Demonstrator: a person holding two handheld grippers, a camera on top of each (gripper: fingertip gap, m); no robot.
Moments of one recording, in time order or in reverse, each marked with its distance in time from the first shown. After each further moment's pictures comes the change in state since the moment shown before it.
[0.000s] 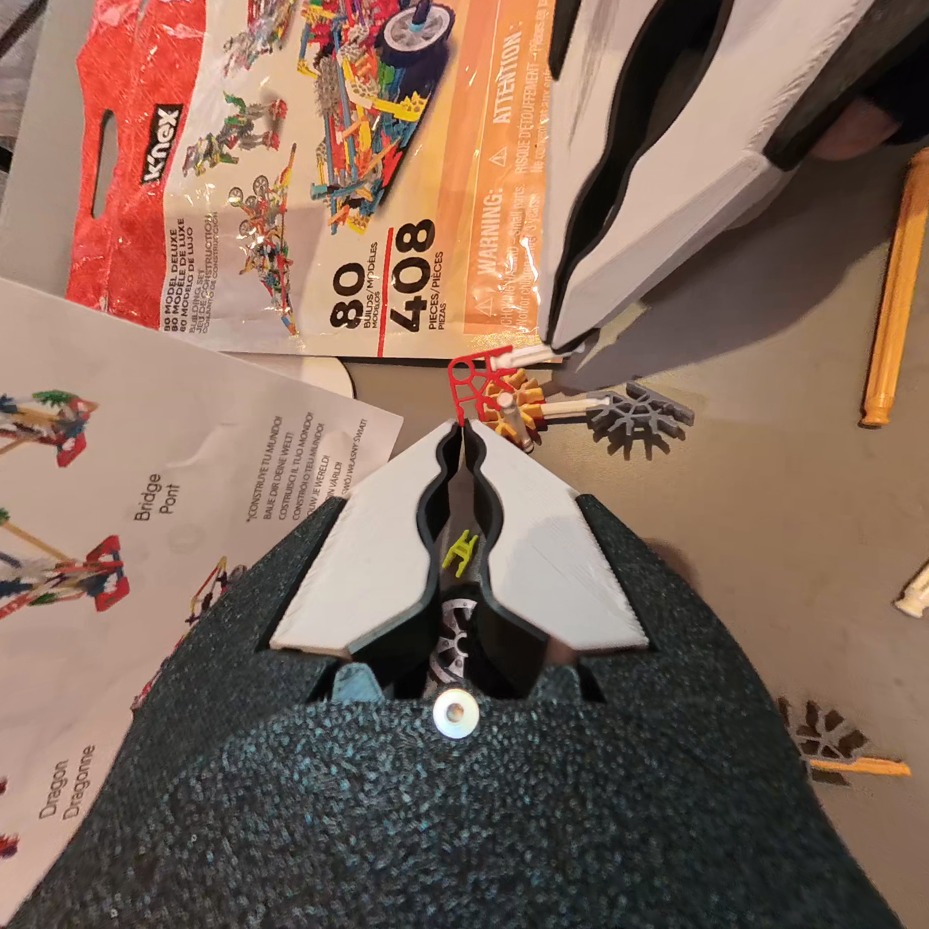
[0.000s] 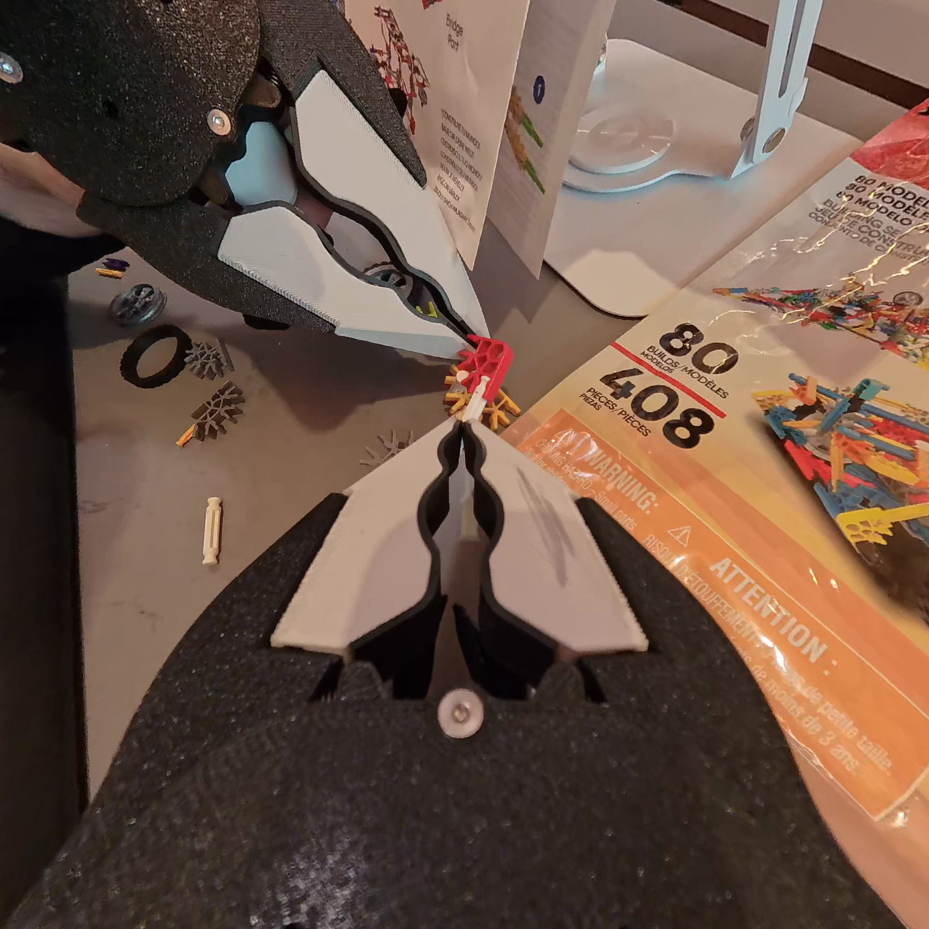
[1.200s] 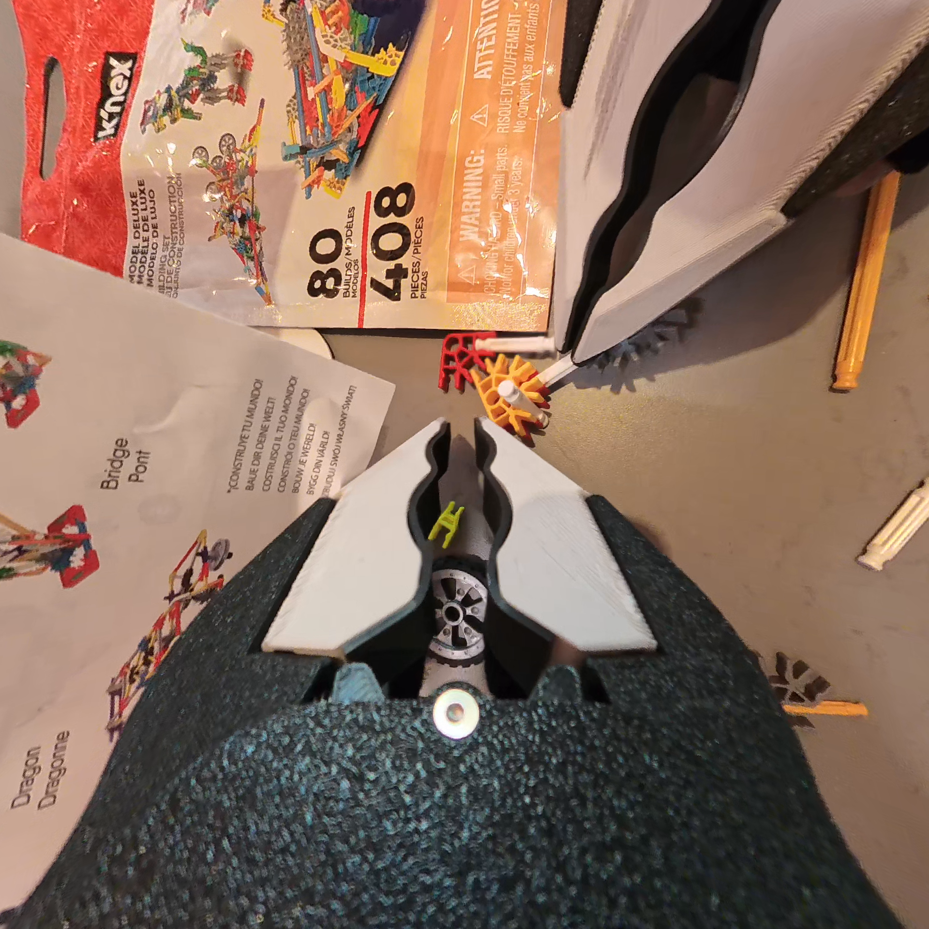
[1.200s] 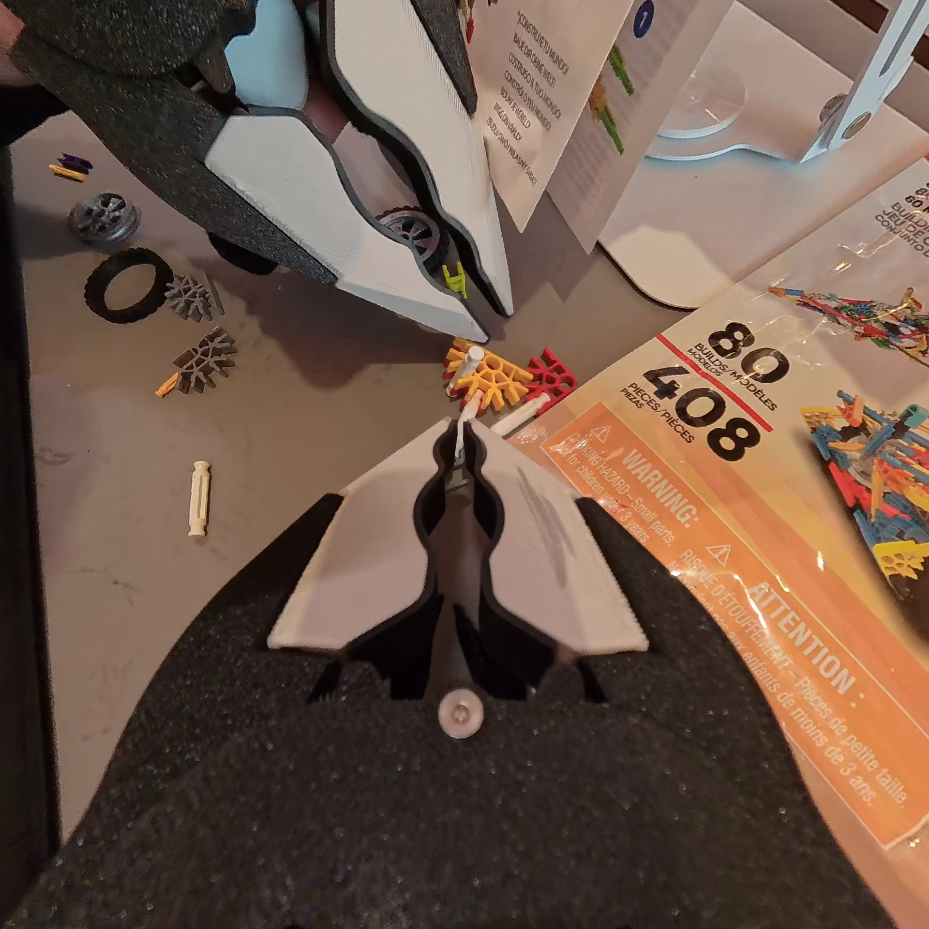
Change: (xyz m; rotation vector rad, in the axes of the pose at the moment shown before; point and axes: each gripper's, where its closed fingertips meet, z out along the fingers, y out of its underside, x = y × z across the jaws) left arm 0.006 0.010 -0.005 -0.042 0.046 -0.012; right arm -0.012 0.013 0.010 -0.099 0.010 -0.114
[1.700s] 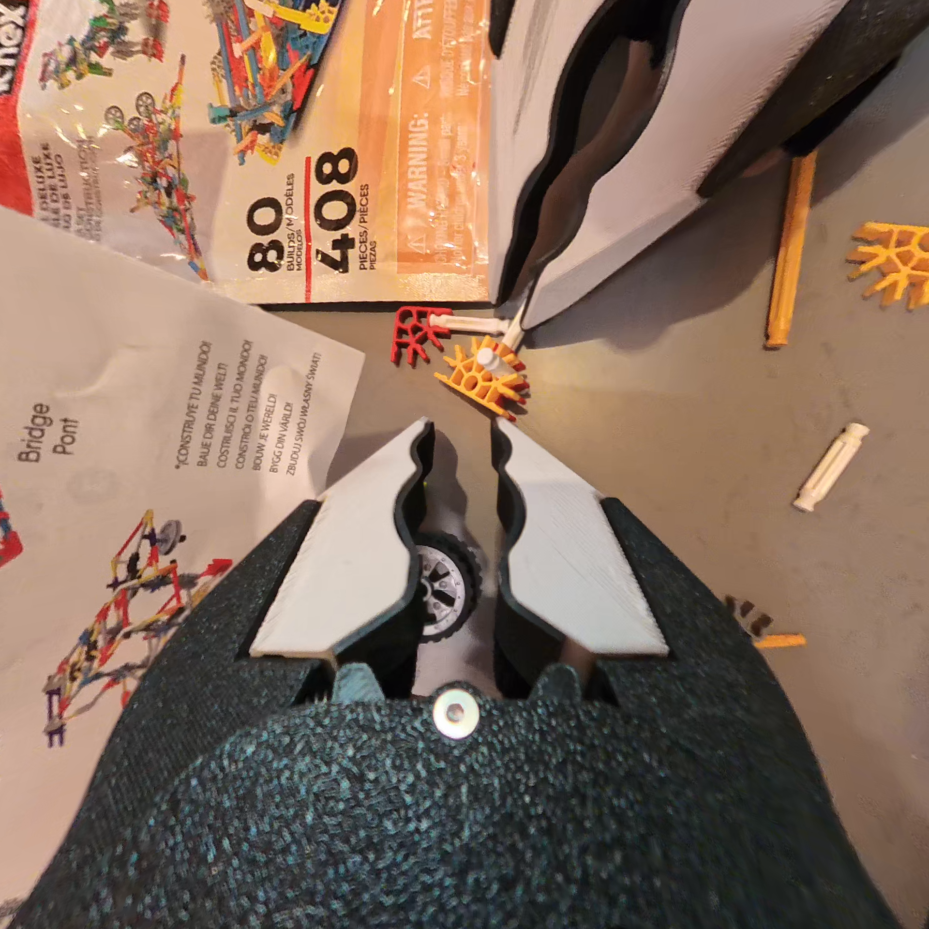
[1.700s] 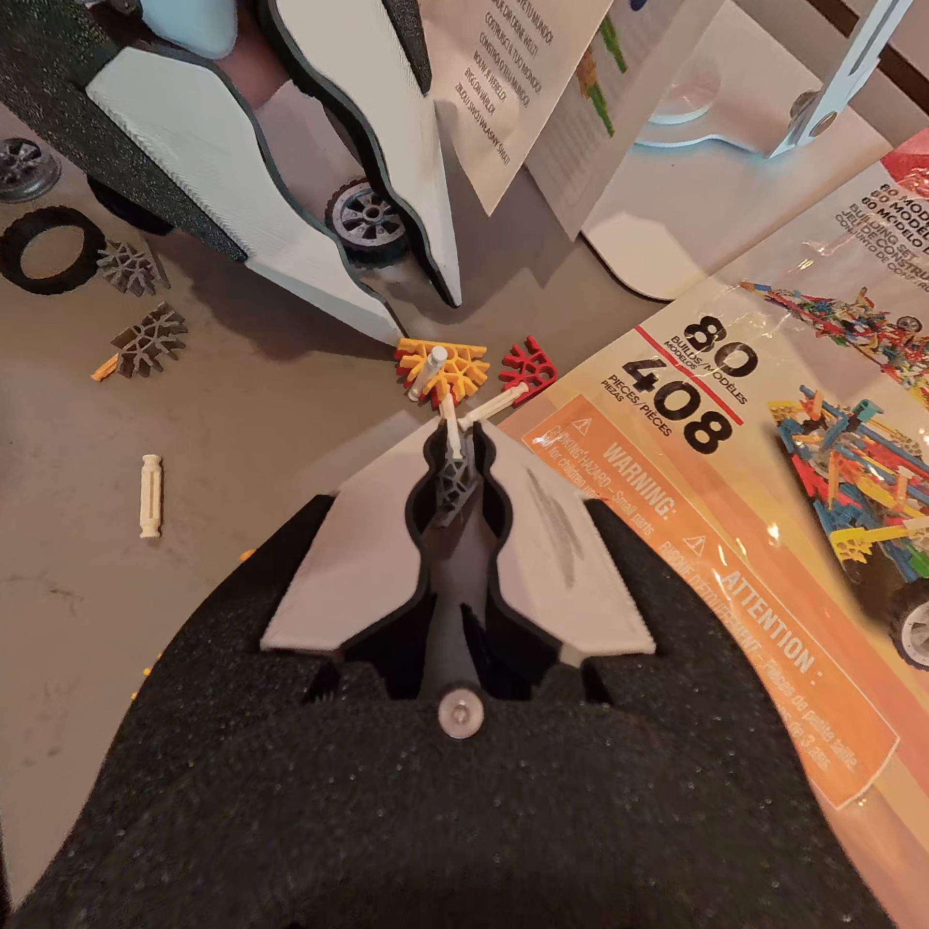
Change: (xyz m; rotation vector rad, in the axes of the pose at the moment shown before) left arm 0.017 0.010 -0.005 -0.019 0.110 -0.008; right arm 0.008 0.005 0.003 -0.047 0.084 -0.049
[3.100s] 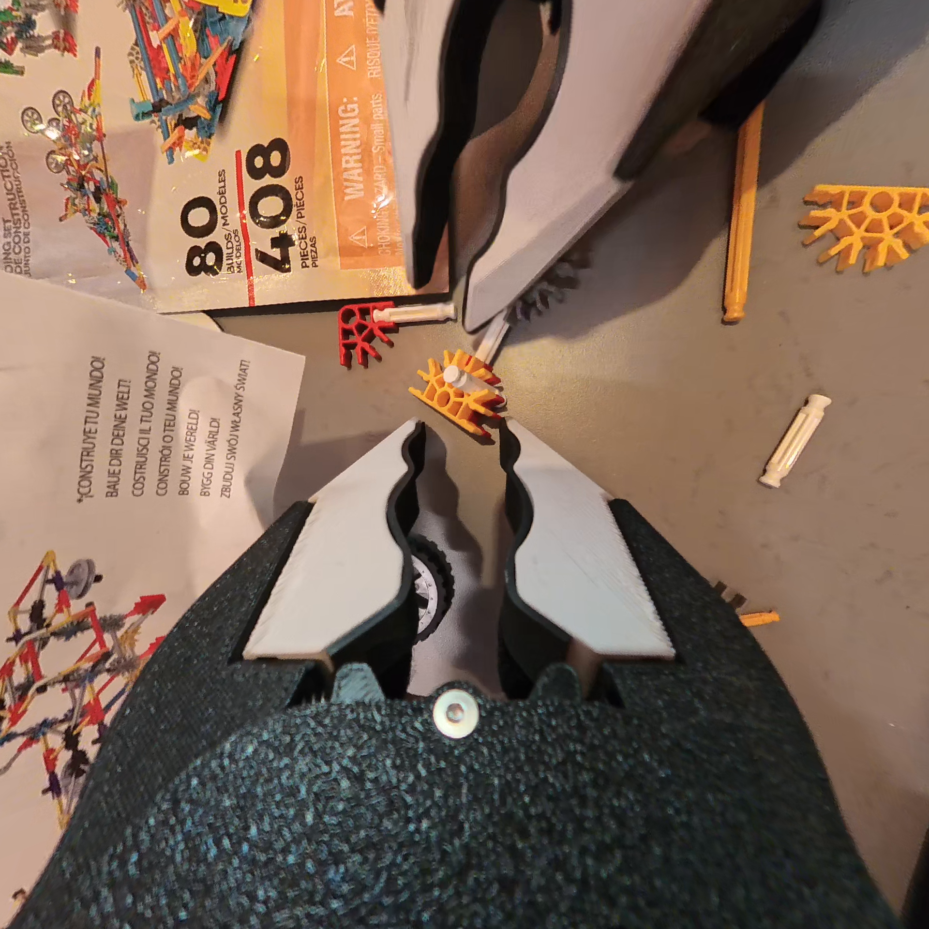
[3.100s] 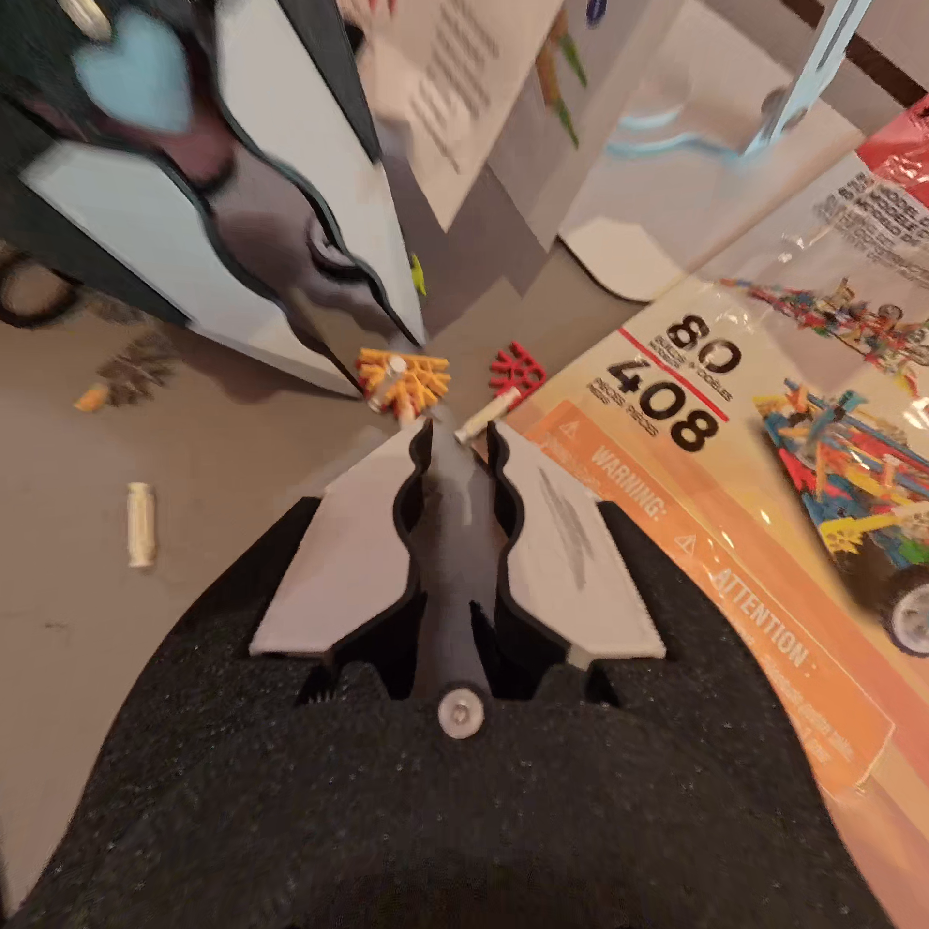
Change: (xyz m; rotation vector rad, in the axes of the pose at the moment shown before) left arm 0.016 0.004 0.004 -0.023 0.051 0.049; right arm 0.005 -0.005 0.002 0.007 0.026 0.046
